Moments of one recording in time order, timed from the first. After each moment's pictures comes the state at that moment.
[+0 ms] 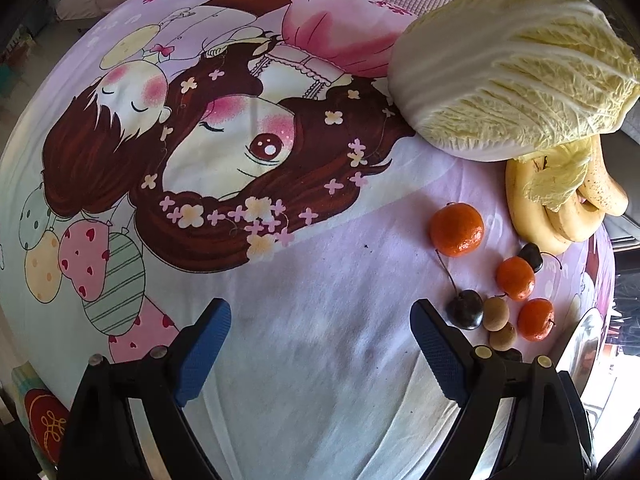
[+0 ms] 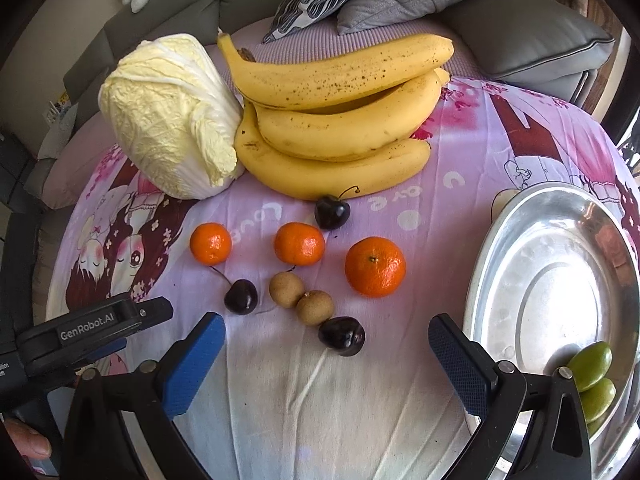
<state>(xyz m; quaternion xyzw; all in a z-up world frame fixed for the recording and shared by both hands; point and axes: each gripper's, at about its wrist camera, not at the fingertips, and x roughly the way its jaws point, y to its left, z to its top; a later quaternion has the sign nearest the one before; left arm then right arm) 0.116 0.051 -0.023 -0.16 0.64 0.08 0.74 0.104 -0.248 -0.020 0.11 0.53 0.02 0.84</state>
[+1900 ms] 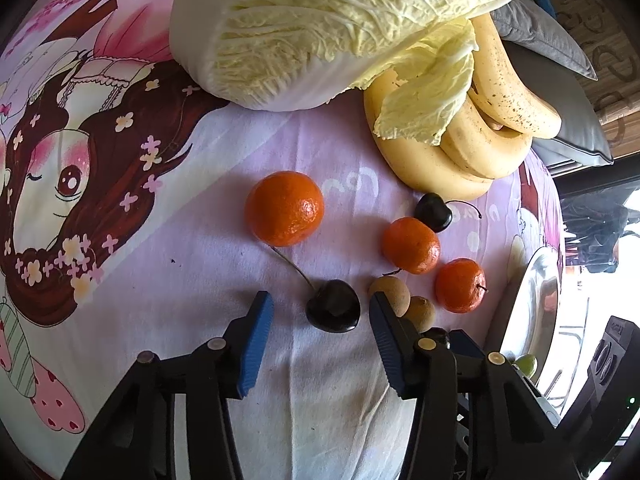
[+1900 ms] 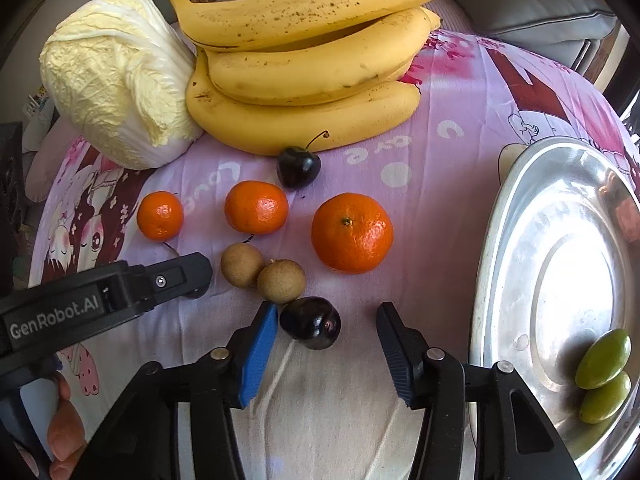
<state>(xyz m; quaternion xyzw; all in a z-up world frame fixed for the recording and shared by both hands) 0.174 -0.099 -0.059 -0.15 0.66 -0.10 0.73 0.111 -0.261 -0.068 0.11 0.58 0.00 0.81</state>
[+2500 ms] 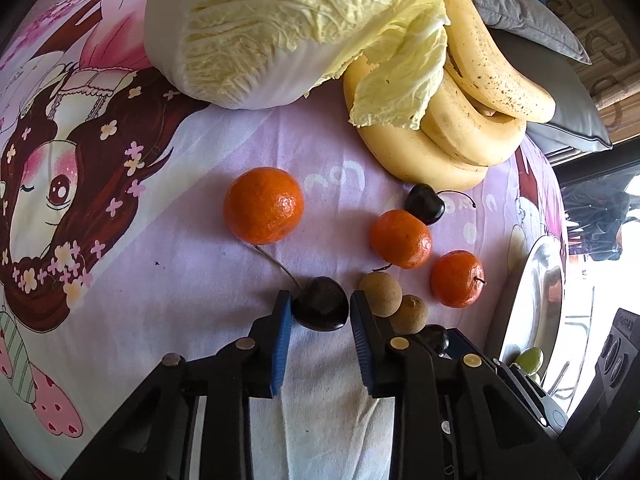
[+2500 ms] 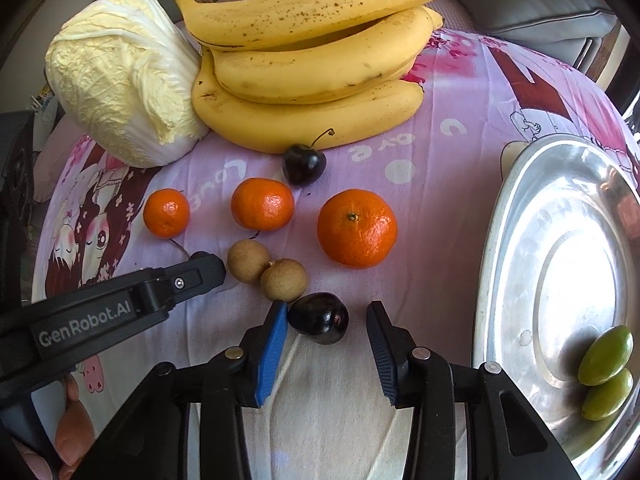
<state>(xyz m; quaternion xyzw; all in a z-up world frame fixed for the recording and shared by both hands) 0.178 -0.121 -0.070 -0.12 0.66 -0.11 0.74 0.109 -0.256 -0.062 0.11 0.58 0.00 0.81</state>
